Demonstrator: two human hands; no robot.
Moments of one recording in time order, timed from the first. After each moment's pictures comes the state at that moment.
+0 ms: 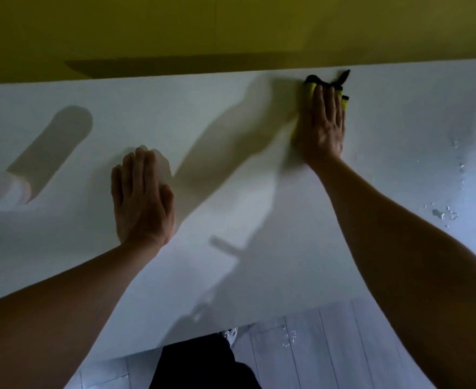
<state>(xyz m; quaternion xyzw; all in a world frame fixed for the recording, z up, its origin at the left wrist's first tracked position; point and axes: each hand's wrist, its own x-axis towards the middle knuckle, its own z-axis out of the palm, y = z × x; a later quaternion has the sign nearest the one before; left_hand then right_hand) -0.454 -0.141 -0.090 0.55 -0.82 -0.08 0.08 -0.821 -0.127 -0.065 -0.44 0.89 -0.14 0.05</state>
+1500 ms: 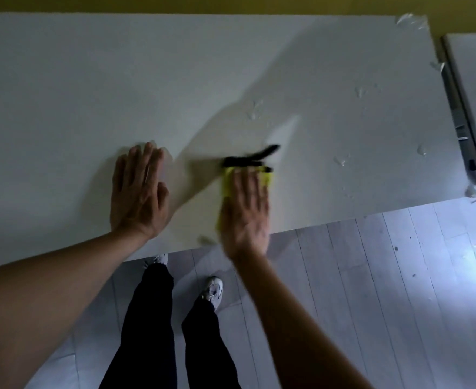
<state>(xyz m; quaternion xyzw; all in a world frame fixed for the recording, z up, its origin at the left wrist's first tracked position) -0.584 0.038 -0.096 0.47 -0.87 -0.10 0.10 -0.757 0.170 -0.075 -0.49 0.85 -0.15 0.10</state>
